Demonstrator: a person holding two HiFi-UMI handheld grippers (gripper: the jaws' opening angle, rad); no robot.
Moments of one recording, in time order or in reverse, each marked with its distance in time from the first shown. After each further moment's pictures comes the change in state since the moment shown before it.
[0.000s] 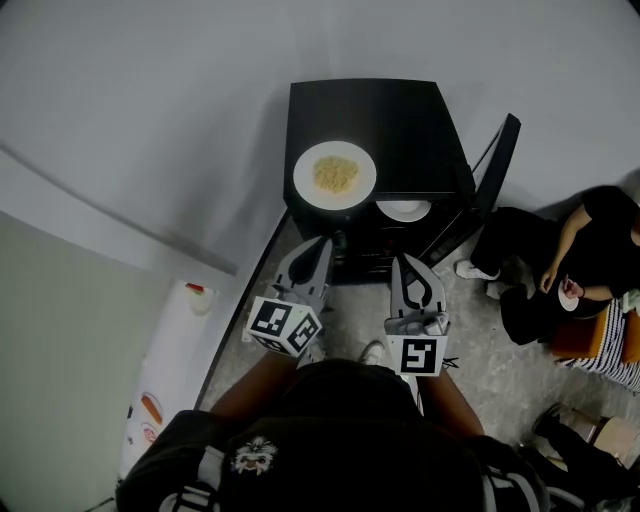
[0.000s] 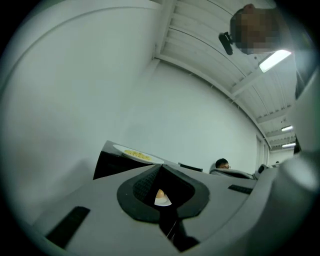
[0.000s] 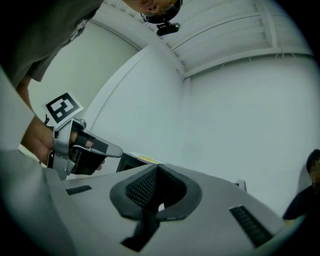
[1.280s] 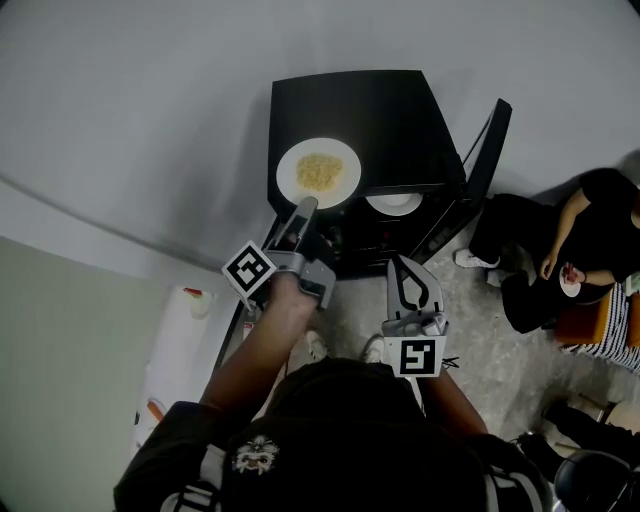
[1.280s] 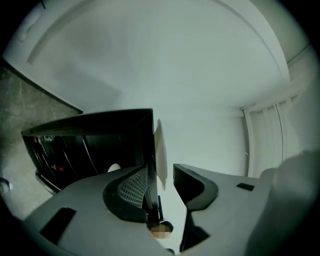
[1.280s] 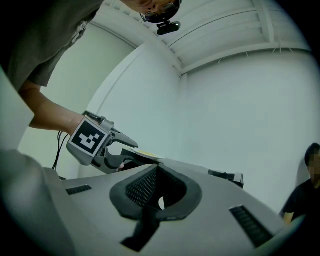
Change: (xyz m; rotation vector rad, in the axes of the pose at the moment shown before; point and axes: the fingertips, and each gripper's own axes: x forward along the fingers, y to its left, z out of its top) left arm 0.054 0.049 0.001 -1.213 -0.095 0.034; right arm -0.009 -0.005 -0.014 0.018 0.041 0.008
